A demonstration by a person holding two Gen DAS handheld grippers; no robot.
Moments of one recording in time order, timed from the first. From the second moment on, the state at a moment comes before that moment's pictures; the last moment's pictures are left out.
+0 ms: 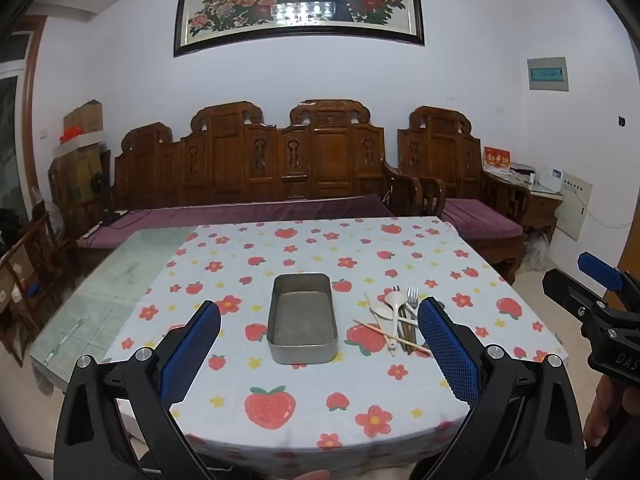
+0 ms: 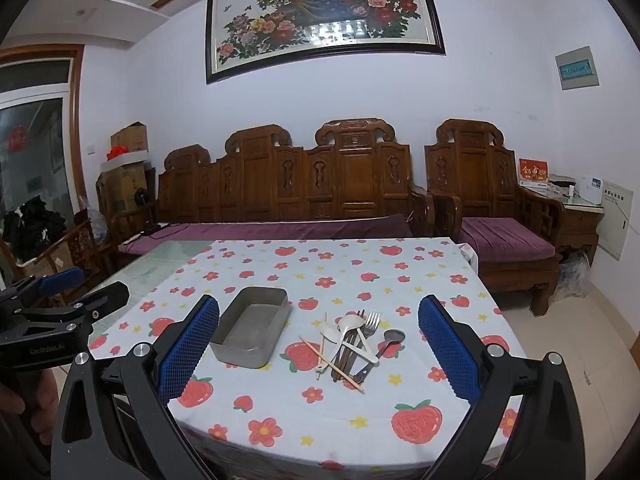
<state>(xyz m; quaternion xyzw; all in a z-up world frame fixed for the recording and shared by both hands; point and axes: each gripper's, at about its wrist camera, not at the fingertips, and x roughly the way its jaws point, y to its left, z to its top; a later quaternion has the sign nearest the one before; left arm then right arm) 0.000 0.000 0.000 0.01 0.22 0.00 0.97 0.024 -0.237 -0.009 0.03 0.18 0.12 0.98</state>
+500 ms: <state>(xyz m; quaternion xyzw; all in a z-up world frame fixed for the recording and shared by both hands) 0.000 0.000 0.000 0.01 0.22 -0.01 0.98 0.023 -0.238 -0.007 0.02 0.18 0.12 0.98</state>
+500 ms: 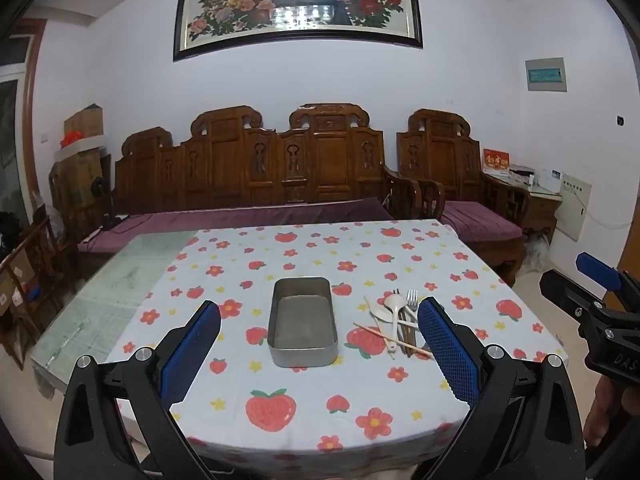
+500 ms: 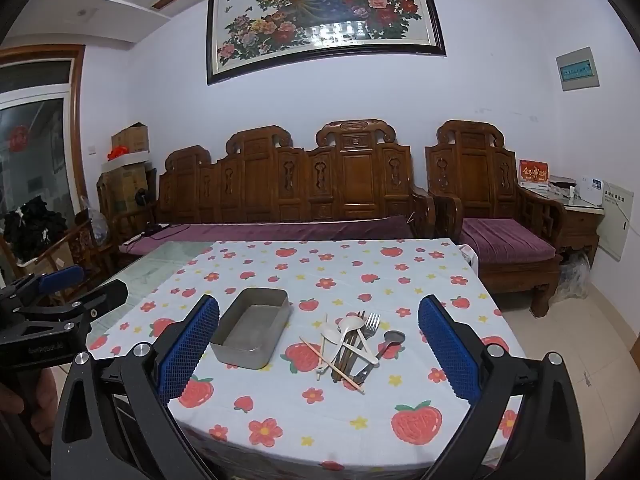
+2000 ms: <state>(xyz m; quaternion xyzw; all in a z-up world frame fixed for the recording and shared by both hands) -0.002 0.002 0.010 0.02 0.21 0.00 0.98 0.021 -0.237 -0.006 0.02 0.18 0.12 0.98</state>
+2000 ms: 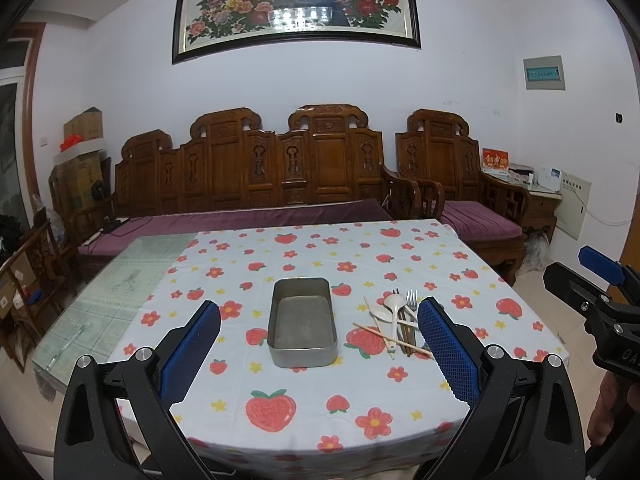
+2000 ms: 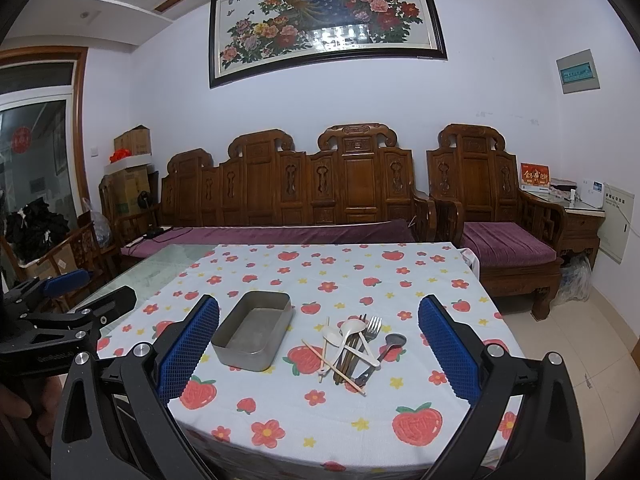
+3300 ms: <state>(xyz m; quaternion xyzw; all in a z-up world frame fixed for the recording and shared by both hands) 0.018 -0.003 -0.013 0.02 0.24 -0.01 0.97 0.032 -0.239 -0.014 0.02 0.19 0.13 0.97</state>
